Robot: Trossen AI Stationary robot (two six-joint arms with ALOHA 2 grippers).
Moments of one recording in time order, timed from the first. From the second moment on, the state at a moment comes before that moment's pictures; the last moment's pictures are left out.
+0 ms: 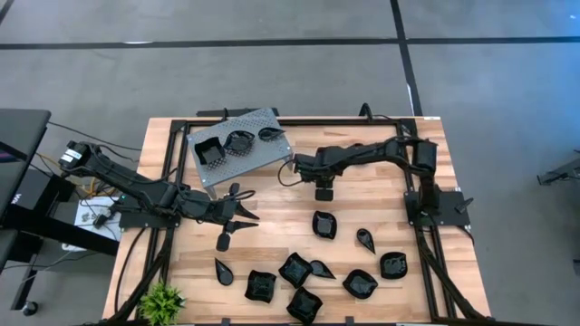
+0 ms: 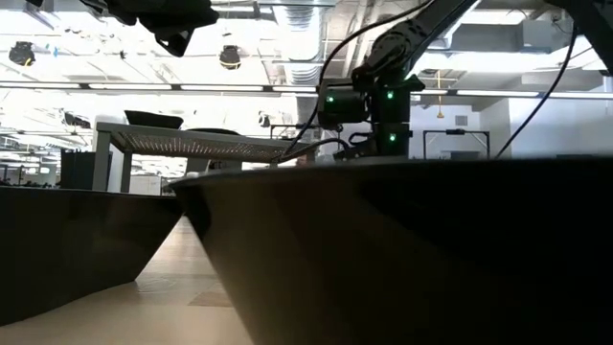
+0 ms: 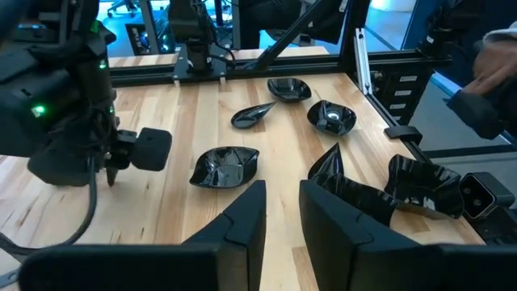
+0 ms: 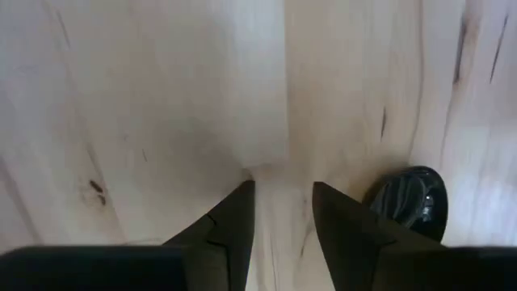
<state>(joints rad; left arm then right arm) -0.40 1.04 0.58 0.14 -0.25 -0.03 -0.24 1.99 1.30 -0.81 0.24 -0.17</state>
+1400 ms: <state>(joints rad) -0.37 1.04 0.58 0.14 -0.25 -0.04 -0.40 2.01 1.31 -0.85 0.10 -0.26</state>
